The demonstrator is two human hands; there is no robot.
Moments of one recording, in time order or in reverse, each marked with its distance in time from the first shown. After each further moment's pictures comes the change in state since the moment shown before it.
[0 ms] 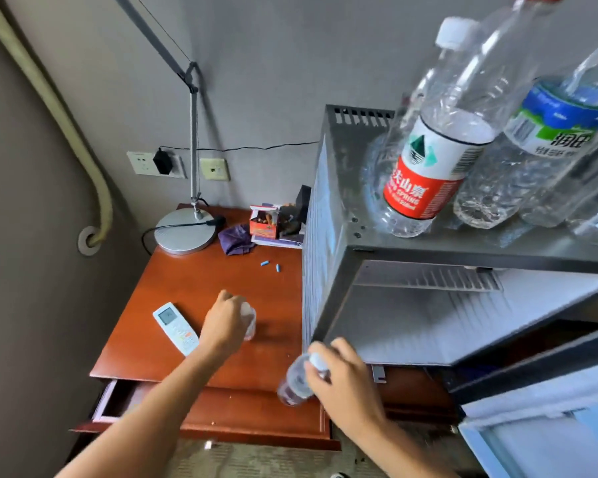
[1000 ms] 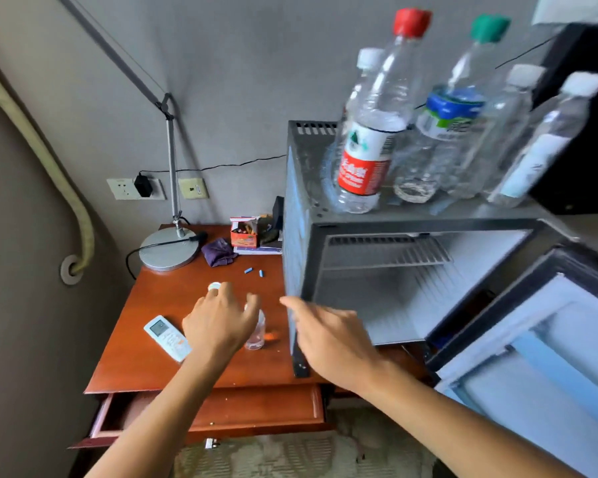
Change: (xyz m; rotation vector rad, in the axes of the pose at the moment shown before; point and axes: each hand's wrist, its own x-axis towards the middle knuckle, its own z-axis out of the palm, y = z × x) left_hand -0.087 0.079 -0.069 0.073 0.214 -0.058; right_hand -0.009 -0.054 -0.073 -0.258 0.189 -0.392
